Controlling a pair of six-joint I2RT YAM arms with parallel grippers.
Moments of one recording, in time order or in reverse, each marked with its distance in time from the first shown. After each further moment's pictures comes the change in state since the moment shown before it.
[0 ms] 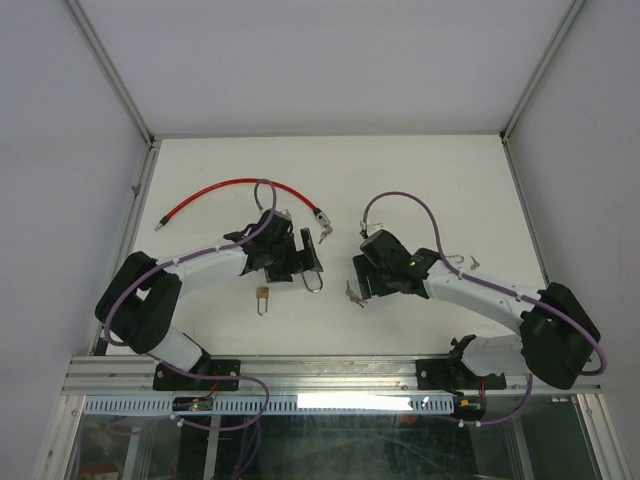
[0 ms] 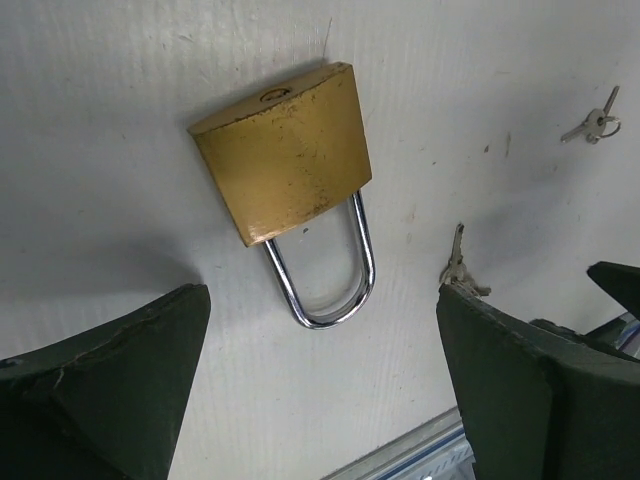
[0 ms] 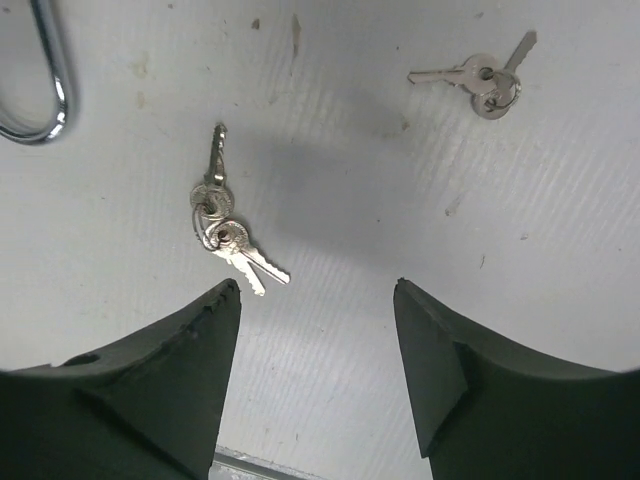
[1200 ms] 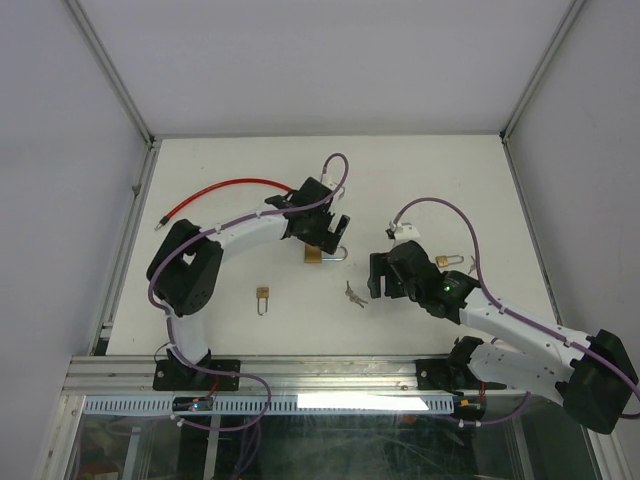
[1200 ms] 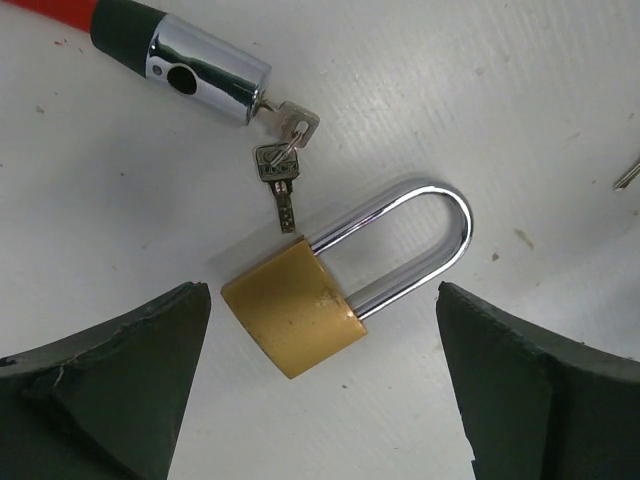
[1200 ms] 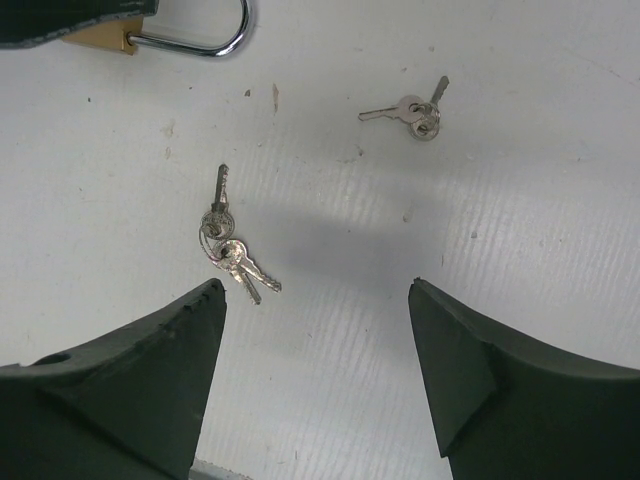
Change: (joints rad) left arm -0.090 0.341 0.505 -0.176 -0.170 0.588; right arm 0.000 -0.365 -0.185 0.117 0.103 0.066
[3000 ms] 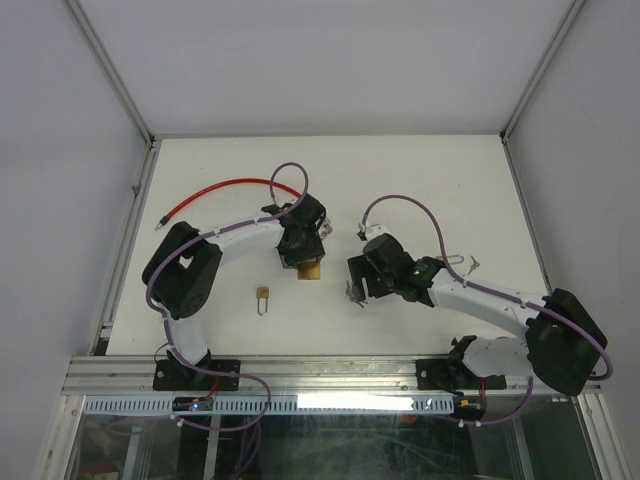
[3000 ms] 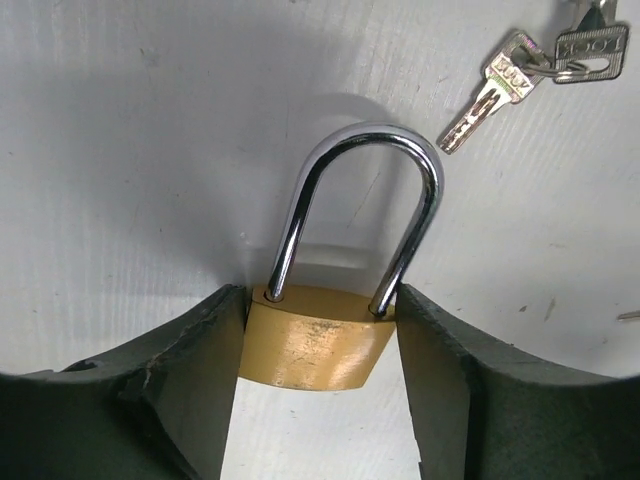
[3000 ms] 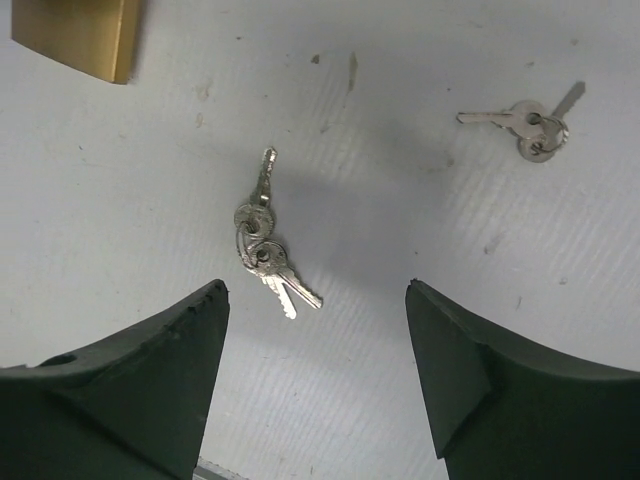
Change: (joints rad) left arm 0.000 -0.014 -0.103 -0.168 -0.127 -0.716; right arm 0.011 0.256 0.077 0.055 -0.131 -0.083
